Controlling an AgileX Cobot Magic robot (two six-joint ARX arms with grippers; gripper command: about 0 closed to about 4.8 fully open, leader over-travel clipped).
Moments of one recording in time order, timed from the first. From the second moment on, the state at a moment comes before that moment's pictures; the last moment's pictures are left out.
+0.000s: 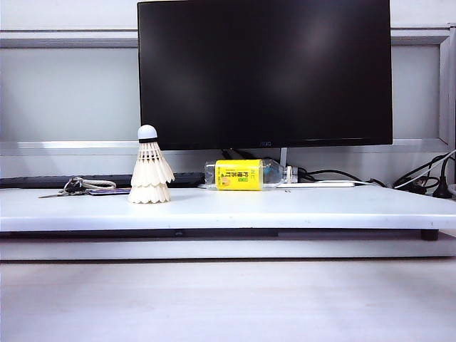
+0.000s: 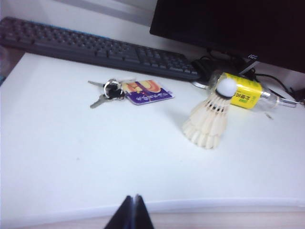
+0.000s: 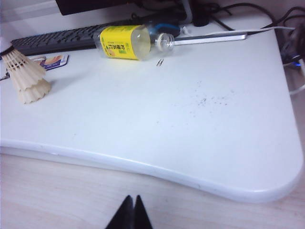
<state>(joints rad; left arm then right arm) 0.13 0.00 0.14 -0.26 0.36 -0.26 0.38 0.00 0.06 -0.21 0.00 0.21</state>
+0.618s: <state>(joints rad) 0.13 0.00 0.02 -0.17 0.32 -0.26 0.38 0.00 0.01 -0.17 0.11 0.13</state>
